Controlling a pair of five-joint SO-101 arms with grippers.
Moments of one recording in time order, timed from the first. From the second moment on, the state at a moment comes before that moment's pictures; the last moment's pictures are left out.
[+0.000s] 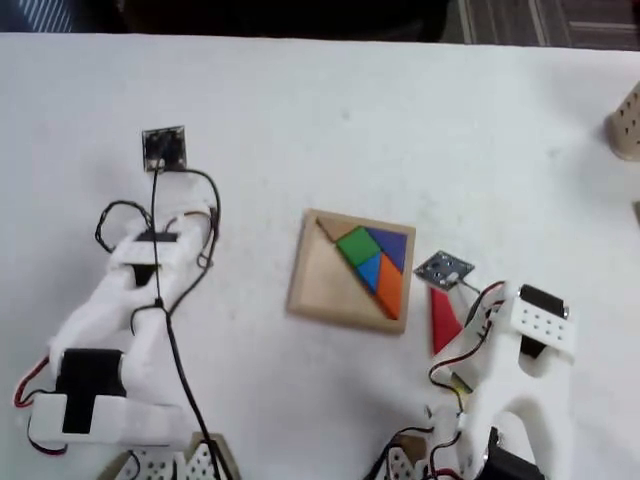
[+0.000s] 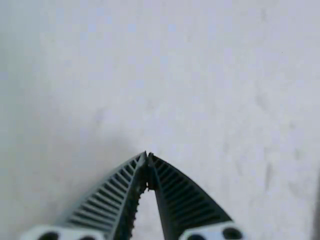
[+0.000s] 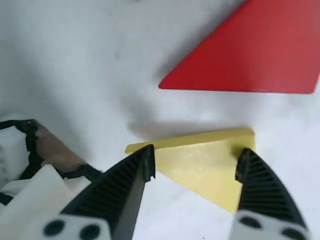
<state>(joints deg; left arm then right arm) -5.5 -2.2 49.2 14.6 9.8 22.1 -28.7 61.5 71.5 69.9</state>
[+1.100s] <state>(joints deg) -5.5 -2.2 49.2 14.6 9.8 43.0 -29.1 66.7 54.9 85.8</state>
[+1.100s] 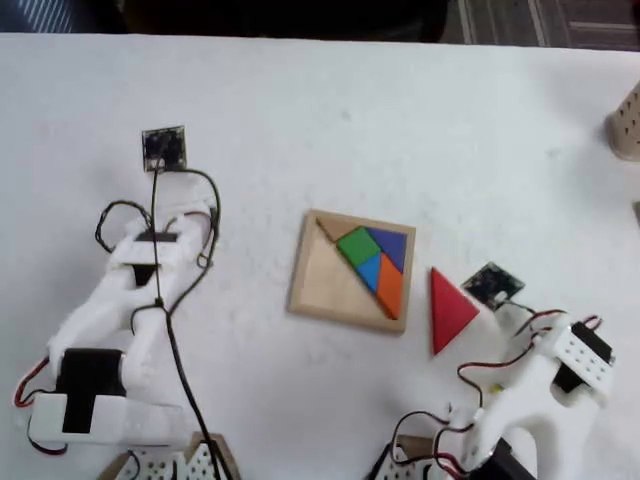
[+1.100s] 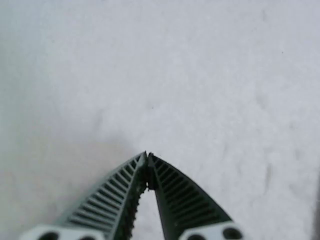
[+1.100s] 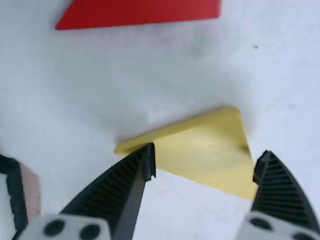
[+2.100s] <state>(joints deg) -5.5 -2.2 49.2 14.6 9.8 51.3 -28.0 61.0 48.8 10.8</state>
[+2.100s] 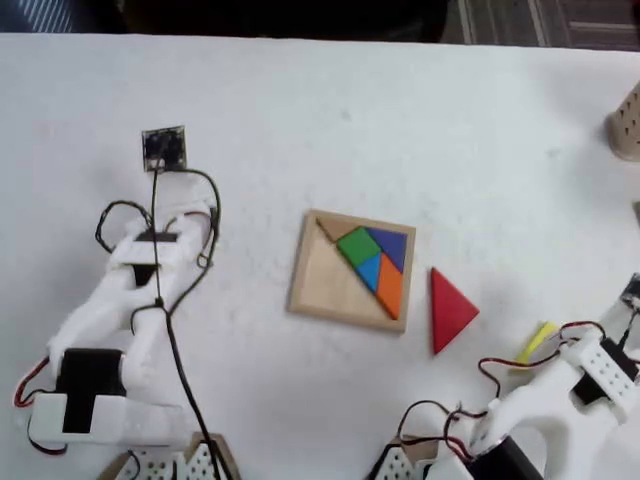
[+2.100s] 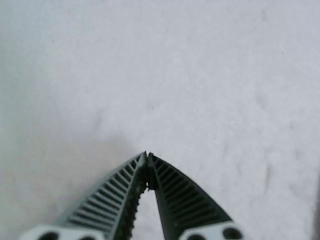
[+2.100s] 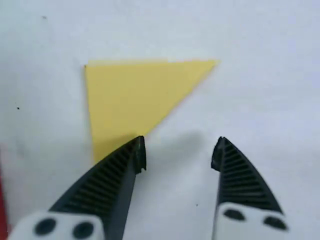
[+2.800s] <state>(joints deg) -5.5 -2.2 49.2 14.6 9.8 47.7 -12.9 54.2 37.5 -4.4</state>
